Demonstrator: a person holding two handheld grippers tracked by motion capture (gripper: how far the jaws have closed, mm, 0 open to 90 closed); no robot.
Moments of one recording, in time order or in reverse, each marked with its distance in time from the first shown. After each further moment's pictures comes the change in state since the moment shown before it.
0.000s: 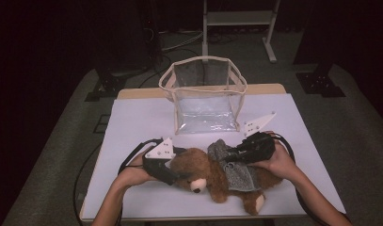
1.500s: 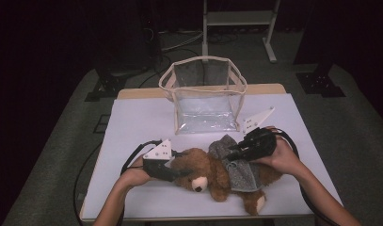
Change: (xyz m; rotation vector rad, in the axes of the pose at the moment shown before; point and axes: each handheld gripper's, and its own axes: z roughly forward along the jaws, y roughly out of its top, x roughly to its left) left arm 0.002 -0.013 0.008 -0.060 -0.029 0.000; right arm 0.002 0.014 -0.010 0.084 -0.037 -0.023
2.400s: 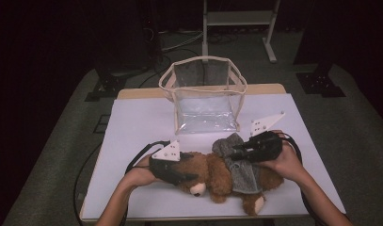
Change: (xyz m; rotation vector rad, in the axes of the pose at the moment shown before) left arm -0.008 0.016 0.010 0.060 -0.053 0.016; right arm 0.007 -0.014 -0.008 -0.088 -0.070 0.018
